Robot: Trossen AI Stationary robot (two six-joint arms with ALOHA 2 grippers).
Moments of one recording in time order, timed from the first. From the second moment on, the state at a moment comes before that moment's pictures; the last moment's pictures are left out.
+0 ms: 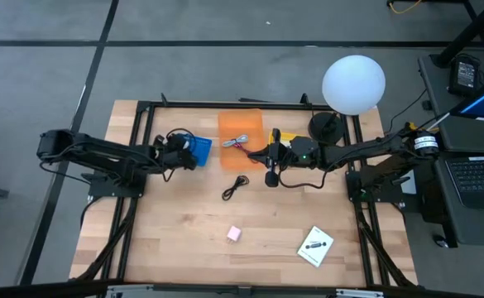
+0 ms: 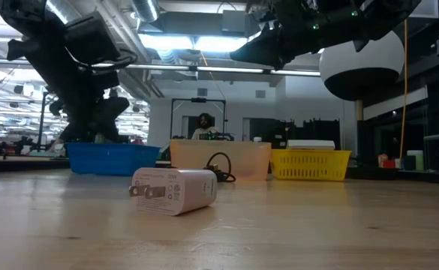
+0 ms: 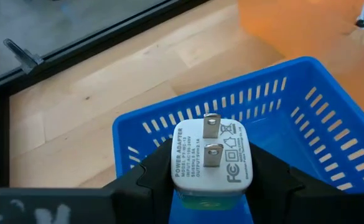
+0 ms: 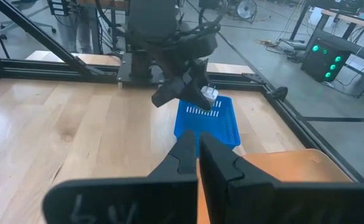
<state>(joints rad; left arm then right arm) 0.10 1.13 0.43 -0.35 -0.77 -0.75 -0.04 1.44 0.75 0.49 0.11 -0.11</state>
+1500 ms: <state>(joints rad) 0.17 1.19 0.43 -0.28 -0.77 -0.68 -0.04 1.44 0.75 0.49 0.11 -0.11</state>
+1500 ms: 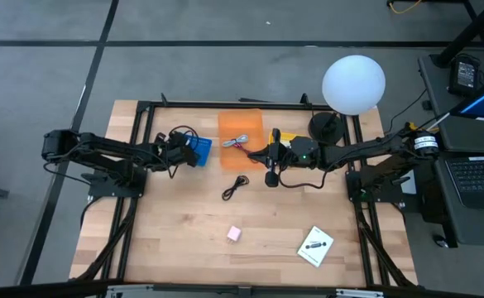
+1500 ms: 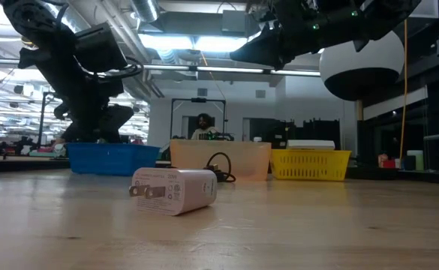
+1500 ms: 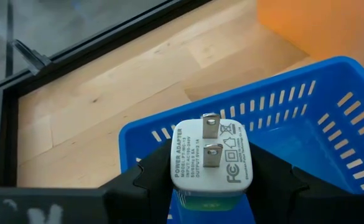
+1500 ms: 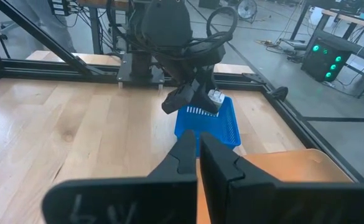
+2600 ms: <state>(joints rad) 0.17 1.19 0.43 -0.29 -0.78 -0.67 -0.04 1.44 0.75 0.49 0.11 -0.11</state>
